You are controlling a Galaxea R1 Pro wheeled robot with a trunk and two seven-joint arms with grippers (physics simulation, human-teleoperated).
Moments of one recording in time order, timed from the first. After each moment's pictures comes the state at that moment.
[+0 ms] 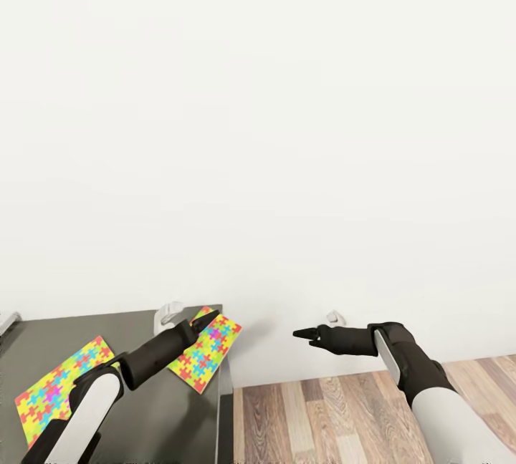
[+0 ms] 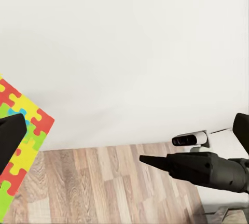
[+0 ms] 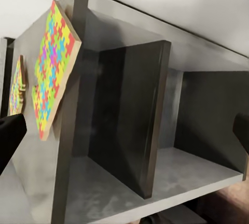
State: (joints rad) left arm -0.19 0.17 -0.14 -1.60 1.03 0.60 -0.09; right arm -0.66 -0.09 -0.10 -0.71 -0.07 0.86 0.99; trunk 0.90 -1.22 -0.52
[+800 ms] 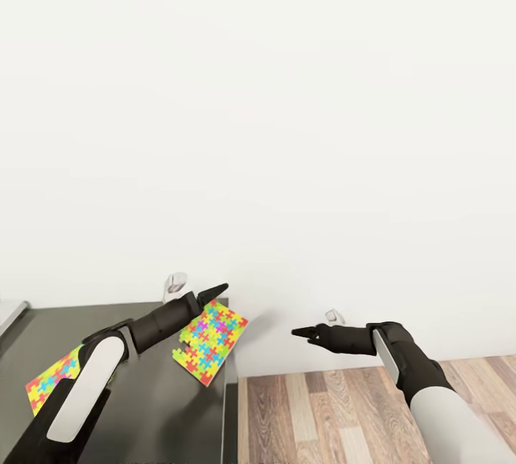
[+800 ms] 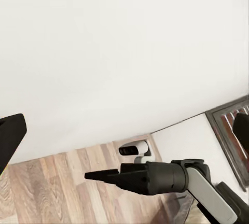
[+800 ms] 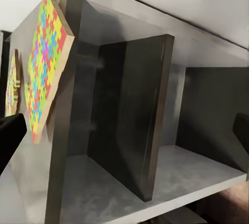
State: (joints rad) left arm -0.34 0.16 -0.14 -1.60 1.07 0.72 -0.19; right arm -0.66 -0.09 -0.10 -0.70 -0.07 0.83 0.99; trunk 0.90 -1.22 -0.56
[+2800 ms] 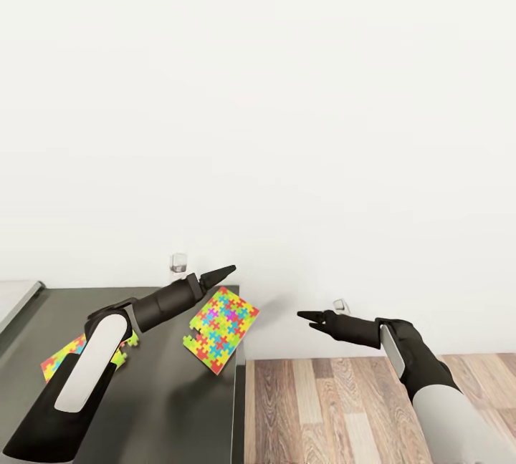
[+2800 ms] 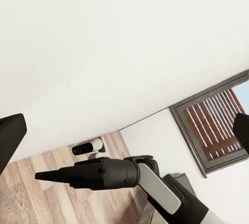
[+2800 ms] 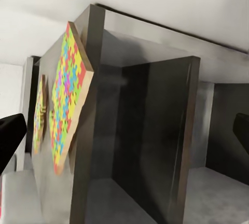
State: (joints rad) left arm -0.44 0.15 -0.15 -1.60 1.11 0.79 -0.33; right arm -0.67 -0.08 -0.22 -0.72 -0.10 0.81 1.05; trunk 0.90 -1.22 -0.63
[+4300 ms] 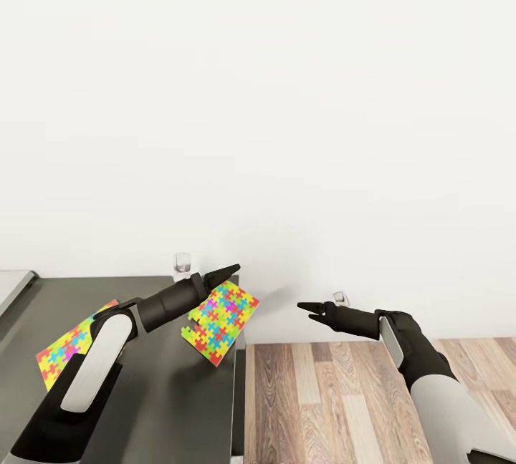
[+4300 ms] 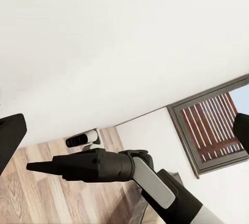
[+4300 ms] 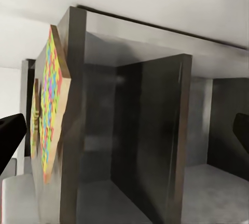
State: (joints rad) left arm -0.44 0.12 -0.15 -1.60 1.10 0.79 -0.33; right arm -0.71 -0.08 -0.23 -0.71 -0.10 0.81 1.05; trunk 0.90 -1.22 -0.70
